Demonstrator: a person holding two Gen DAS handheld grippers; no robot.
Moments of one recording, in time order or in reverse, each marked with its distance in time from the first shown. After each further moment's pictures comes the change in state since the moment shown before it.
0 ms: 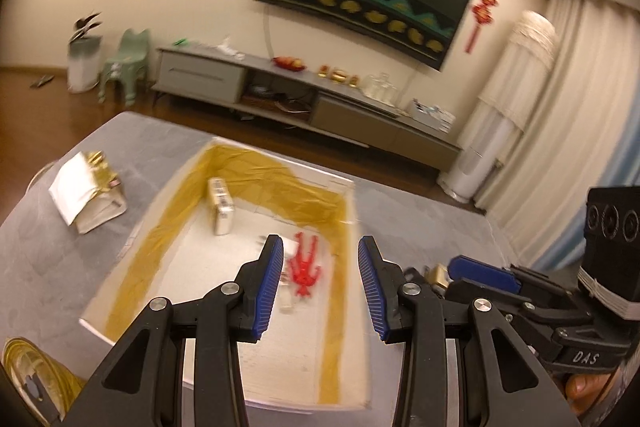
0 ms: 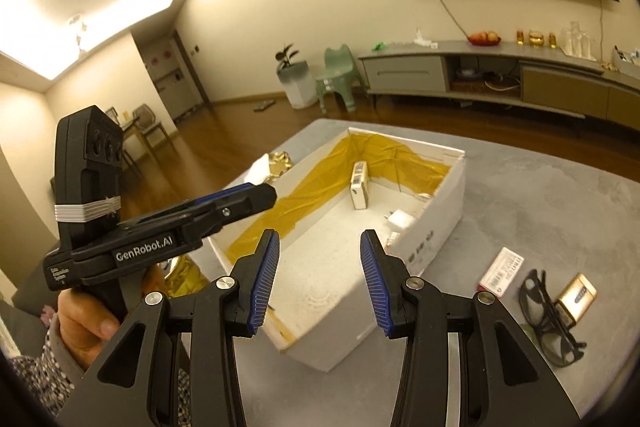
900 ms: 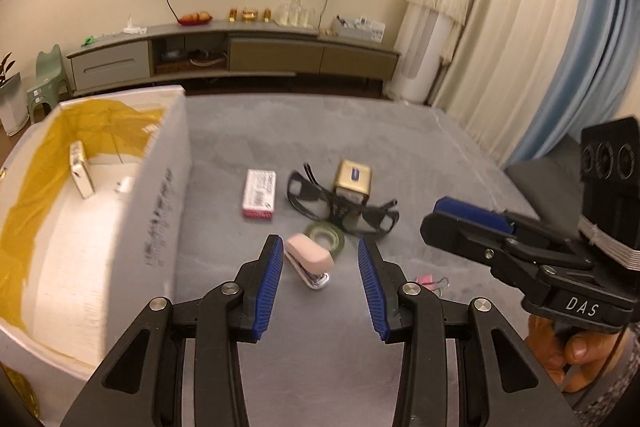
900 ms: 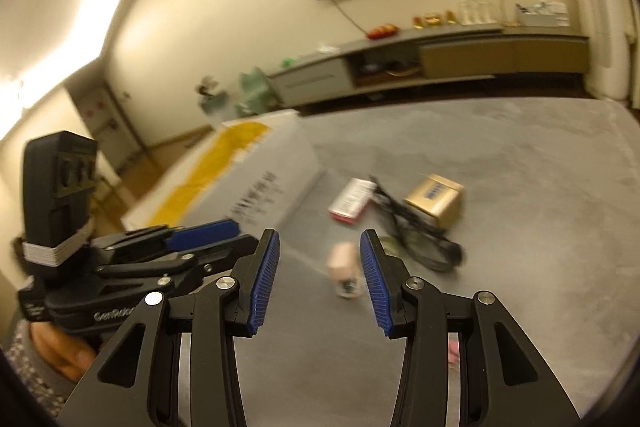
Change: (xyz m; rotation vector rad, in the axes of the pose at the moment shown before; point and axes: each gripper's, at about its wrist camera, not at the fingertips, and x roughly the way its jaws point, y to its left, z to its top) left arm 0.091 -0.156 -0.093 0.248 0.250 -0.089; right arm -0.077 -0.124 -0.093 0.197 -0.049 -0.271
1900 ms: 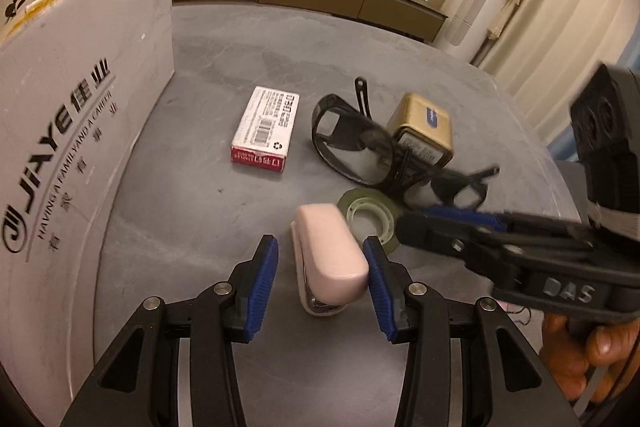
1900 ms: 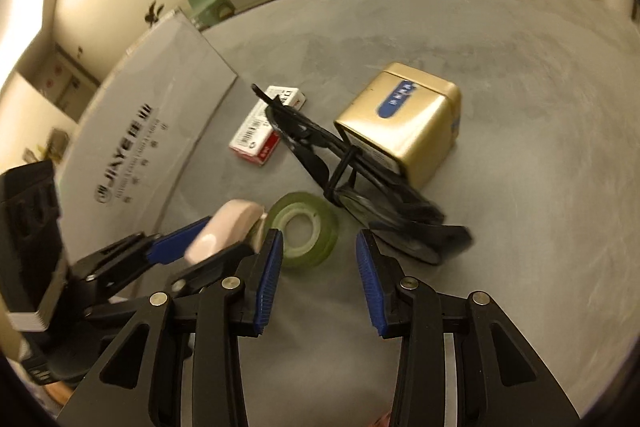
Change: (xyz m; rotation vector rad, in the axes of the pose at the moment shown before) left arm 0.120 0.033 -0.013 -0.153 0.170 0.042; right arm 0.132 -0.067 0.001 0.077 0.393 -0.047
